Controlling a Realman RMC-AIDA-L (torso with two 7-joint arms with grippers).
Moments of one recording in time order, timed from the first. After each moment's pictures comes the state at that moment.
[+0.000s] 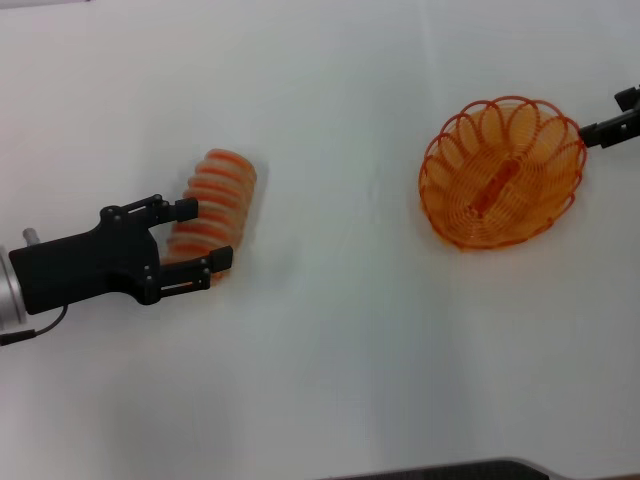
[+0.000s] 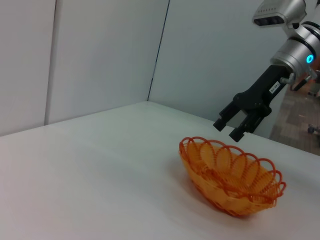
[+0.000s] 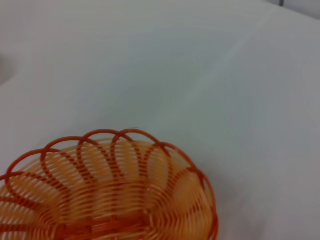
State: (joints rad) left arm -0.41 -2.11 0.73 0.53 1.95 1.52 -1.14; right arm 0.64 1.93 -0.63 -0.93 -2.65 -1.47 1.92
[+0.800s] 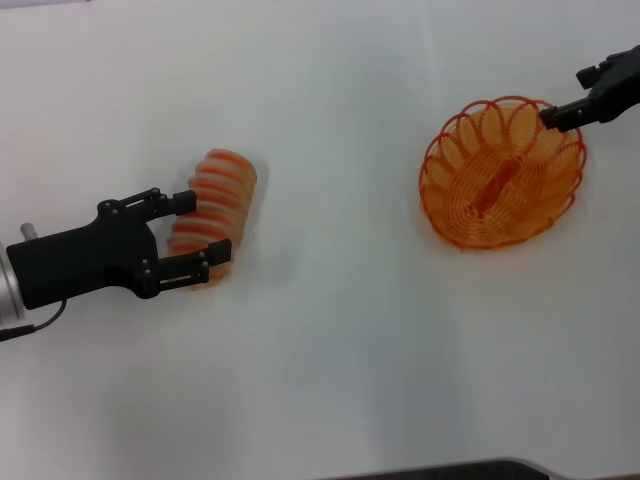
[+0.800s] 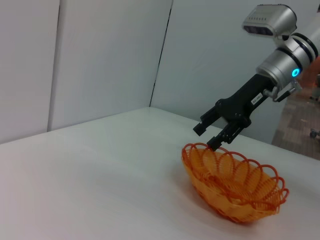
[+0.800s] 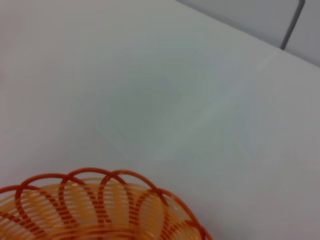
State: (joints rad) left arm -0.41 -2.11 0.72 0.54 1.94 1.52 -1.15; right arm 0.66 2.01 -0.65 -0.91 -2.64 -1.31 1.85
